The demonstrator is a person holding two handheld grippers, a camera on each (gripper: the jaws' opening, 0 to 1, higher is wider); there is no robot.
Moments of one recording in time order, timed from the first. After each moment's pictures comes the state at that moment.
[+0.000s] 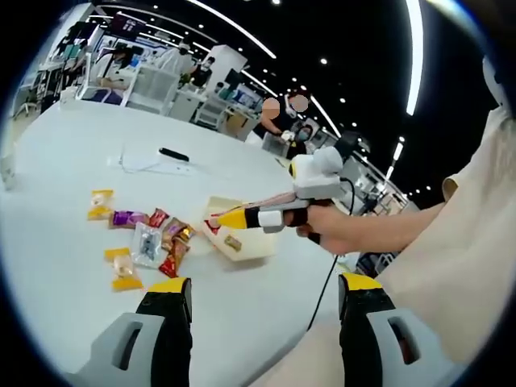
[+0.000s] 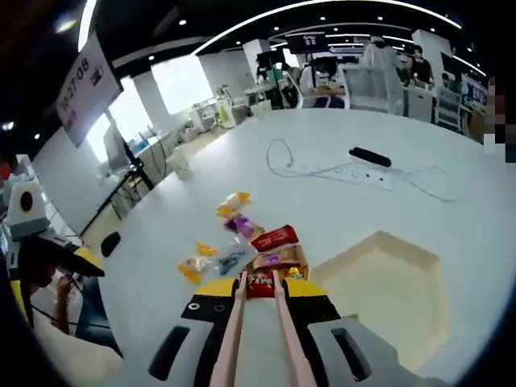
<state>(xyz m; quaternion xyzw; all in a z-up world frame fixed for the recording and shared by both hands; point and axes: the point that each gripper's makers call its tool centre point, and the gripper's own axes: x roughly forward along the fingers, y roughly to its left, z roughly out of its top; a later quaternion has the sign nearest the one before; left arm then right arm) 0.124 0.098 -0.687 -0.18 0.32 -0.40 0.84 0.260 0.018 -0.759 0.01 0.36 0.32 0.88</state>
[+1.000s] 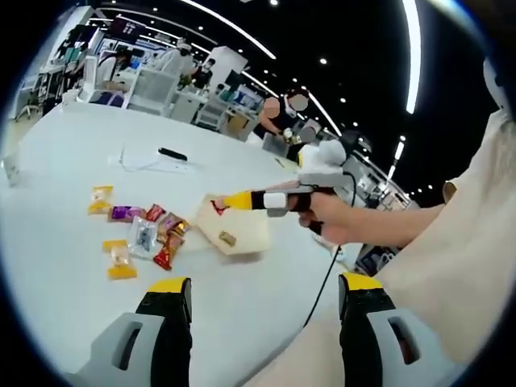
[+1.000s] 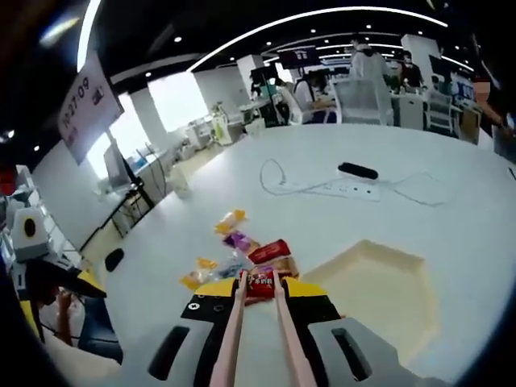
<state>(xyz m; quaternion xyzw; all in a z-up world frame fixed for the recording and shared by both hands) 0.103 0.093 -0.682 -0.17 0.32 -0.39 0.84 0.260 -0.001 -0.732 0.04 0.33 0.31 0.89</state>
